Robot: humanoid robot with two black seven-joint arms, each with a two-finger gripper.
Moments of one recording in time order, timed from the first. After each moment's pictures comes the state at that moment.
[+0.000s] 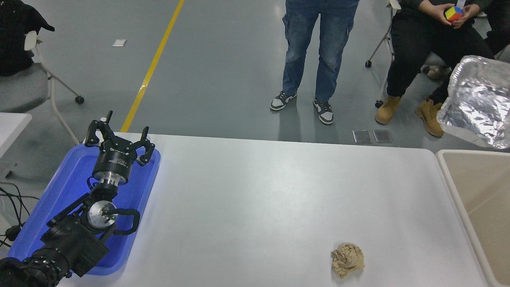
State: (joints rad) left arm -0.62 0.18 -0.87 -0.41 -0.09 -0.58 -0.50; right arm 1.35 -0.70 -0.94 0.24 -0.25 0.56 -0.05
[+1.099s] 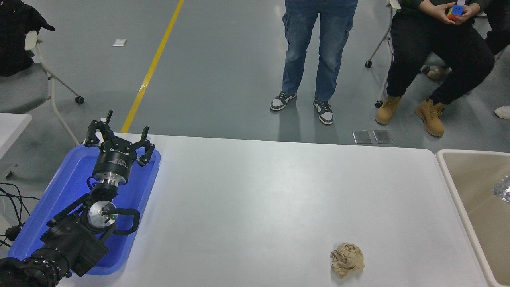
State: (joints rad) left arm -0.62 0.18 -0.87 -0.41 -0.09 -0.58 -0.50; right arm 0.74 -0.68 -0.66 0.07 -0.25 0.15 -0.06
